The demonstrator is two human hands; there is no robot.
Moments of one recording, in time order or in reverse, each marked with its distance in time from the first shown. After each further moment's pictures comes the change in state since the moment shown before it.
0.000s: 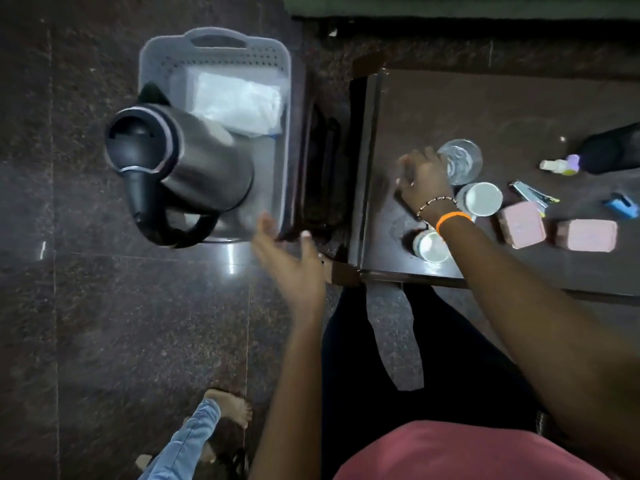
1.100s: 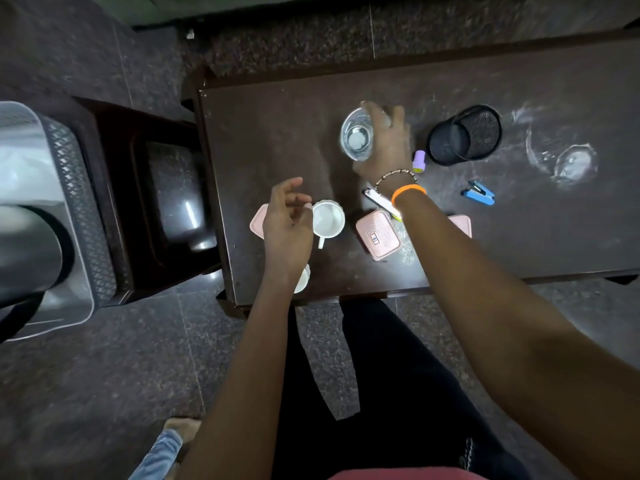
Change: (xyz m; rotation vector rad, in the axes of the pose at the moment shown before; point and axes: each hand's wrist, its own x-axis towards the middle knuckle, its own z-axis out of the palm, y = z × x) left_hand -0.084 0.046 0.272 0.207 -0.585 0.029; right_hand 0.066 0.228 -0.096 0.182 0.095 0.270
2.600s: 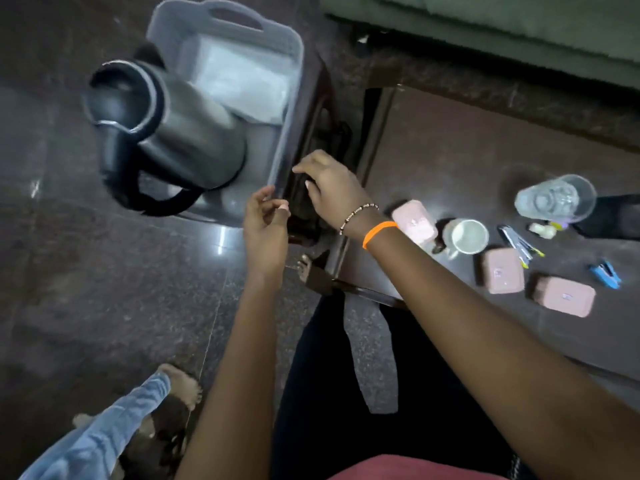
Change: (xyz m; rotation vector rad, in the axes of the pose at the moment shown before) left_hand -0.031 -0.104 -0.252 -0.426 0.462 -0.158; right_hand -0.169 -0.273 0.132 -0.028 -0.407 -0.787
